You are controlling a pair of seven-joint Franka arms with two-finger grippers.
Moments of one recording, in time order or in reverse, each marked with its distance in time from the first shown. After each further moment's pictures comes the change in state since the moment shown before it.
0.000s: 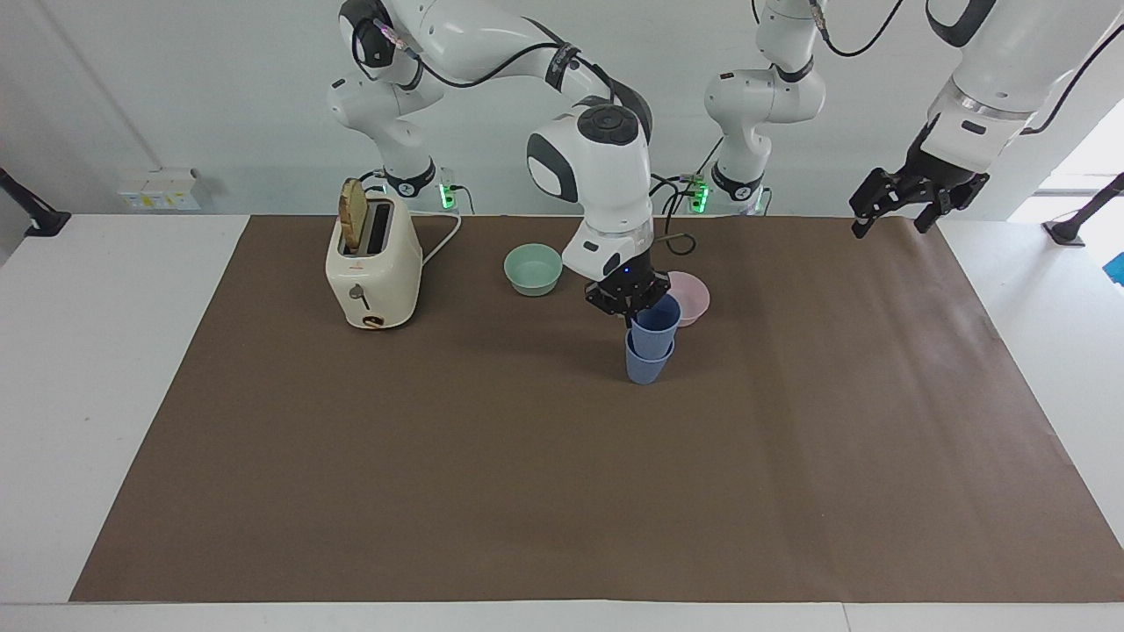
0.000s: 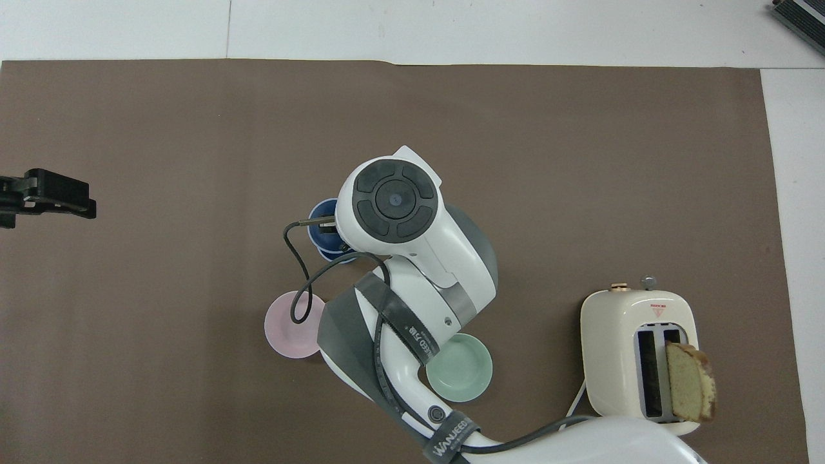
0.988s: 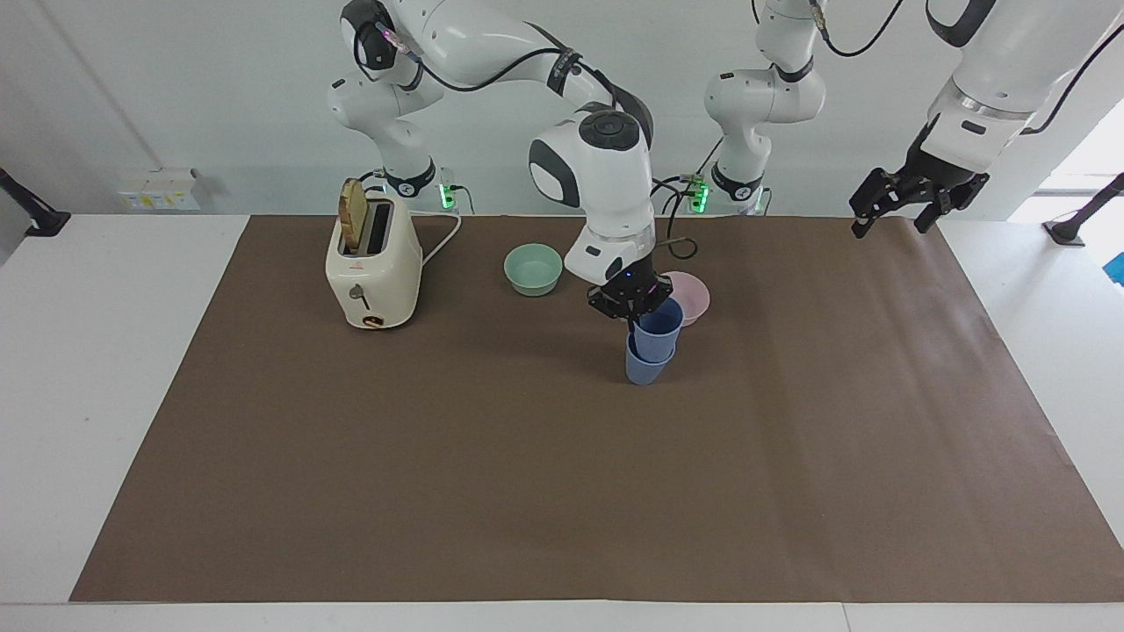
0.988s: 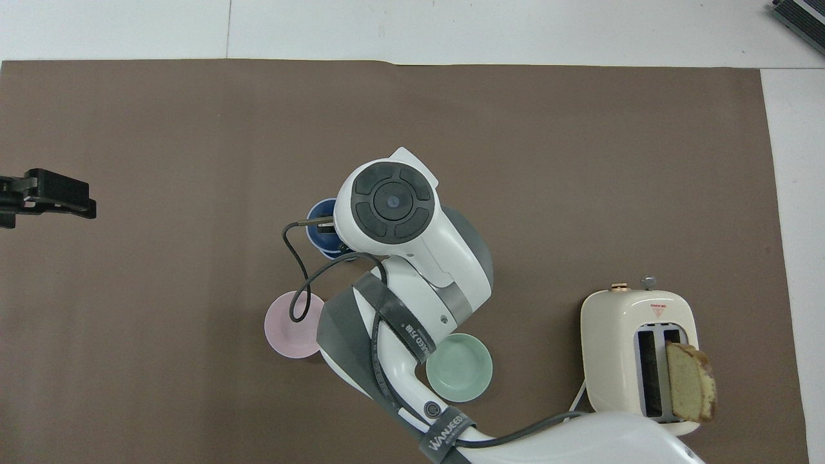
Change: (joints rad) left arm 0.000 0.000 0.000 0.000 0.000 0.000 0.000; right arm 0.003 0.012 0.000 -0.009 0.000 0.022 0.000
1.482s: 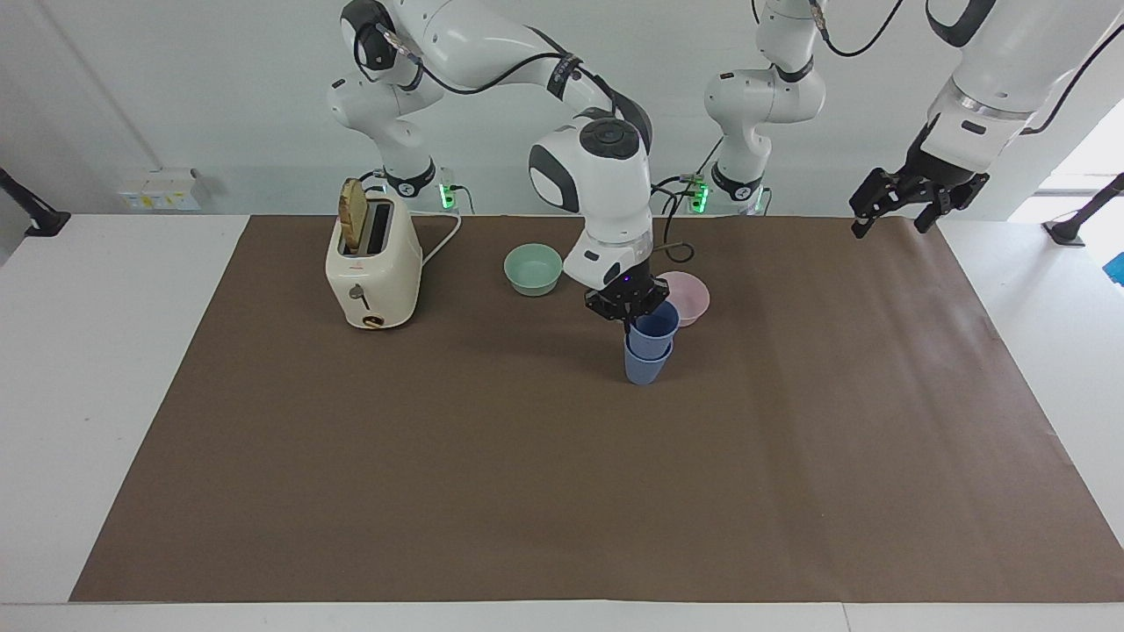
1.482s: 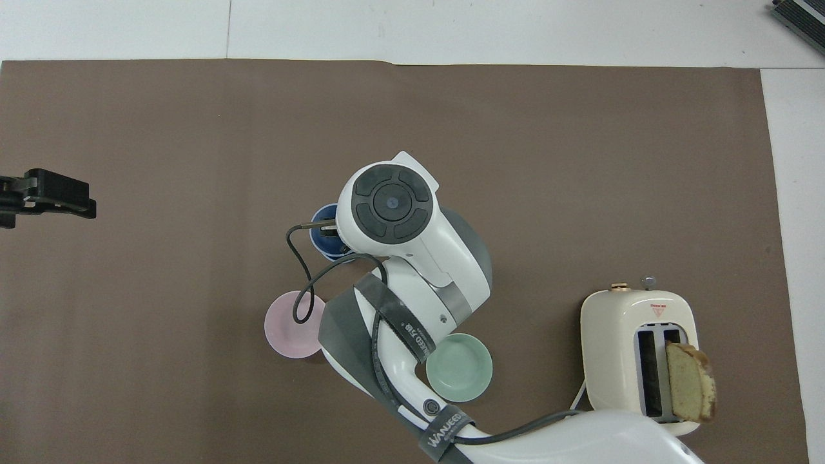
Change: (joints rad) left arm 0.000 0.000 0.000 0.000 0.000 0.000 0.000; right arm -0.001 0.001 -0.001 -0.013 0.000 0.000 0.001
